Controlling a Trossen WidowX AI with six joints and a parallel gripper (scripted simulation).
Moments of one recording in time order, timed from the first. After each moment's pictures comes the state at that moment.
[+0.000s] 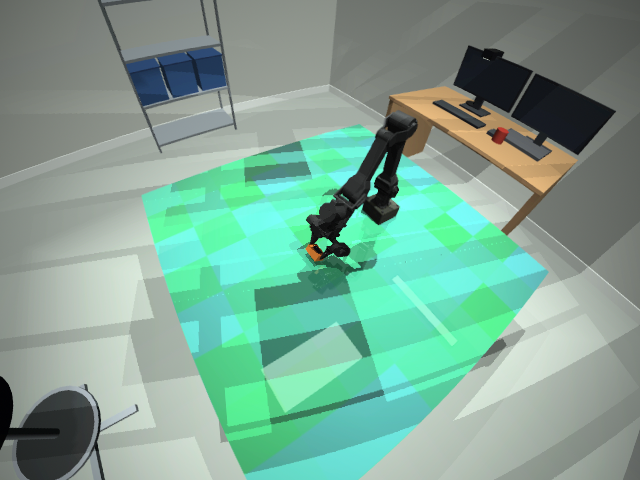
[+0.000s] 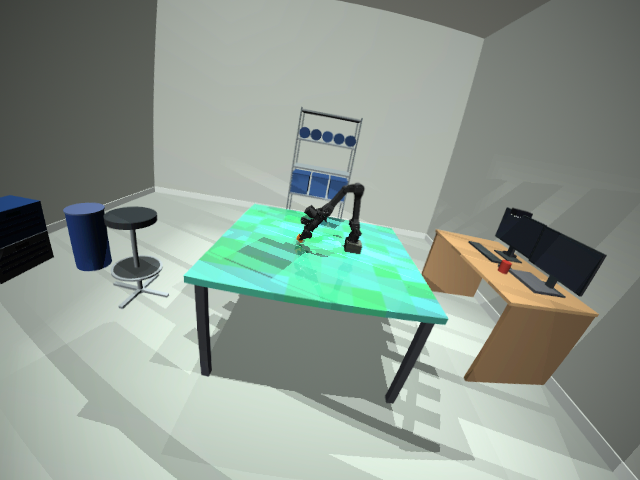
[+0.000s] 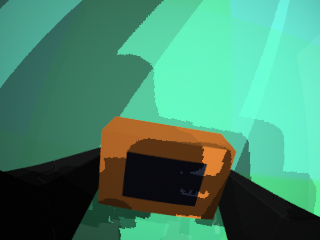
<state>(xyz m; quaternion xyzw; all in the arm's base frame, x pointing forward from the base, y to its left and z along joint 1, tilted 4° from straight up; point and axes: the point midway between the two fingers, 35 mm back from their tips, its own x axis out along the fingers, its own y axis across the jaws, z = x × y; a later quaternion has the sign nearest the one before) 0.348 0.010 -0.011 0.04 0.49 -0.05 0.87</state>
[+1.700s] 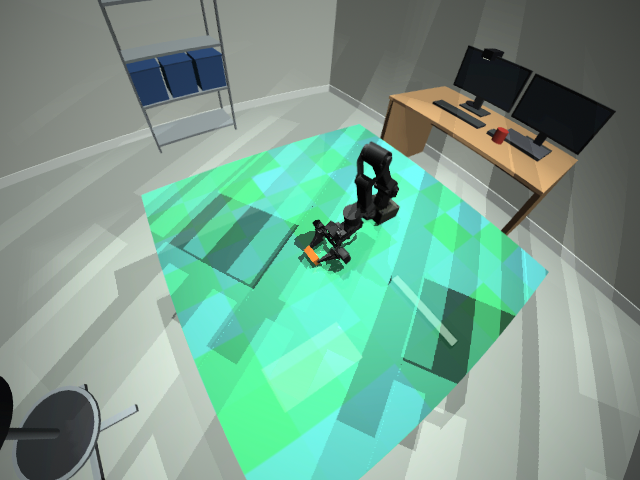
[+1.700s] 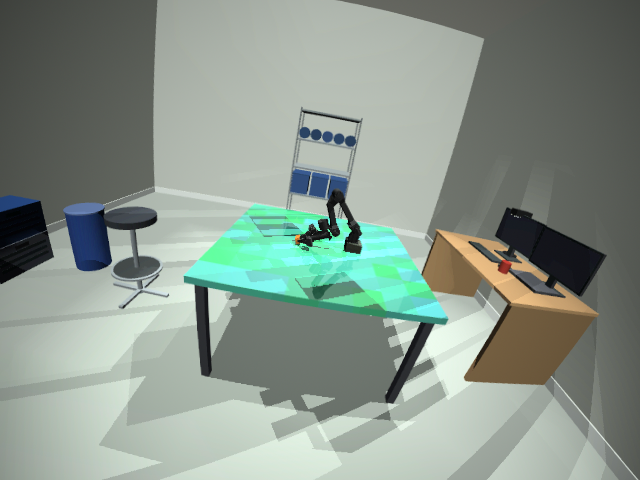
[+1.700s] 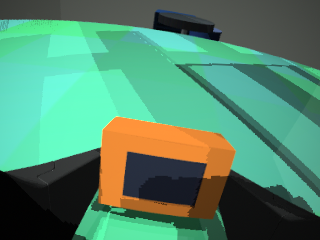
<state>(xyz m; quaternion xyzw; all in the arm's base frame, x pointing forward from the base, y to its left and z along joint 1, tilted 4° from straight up) 0.343 0.011 -0.040 0.02 0.21 -0.06 0.97</state>
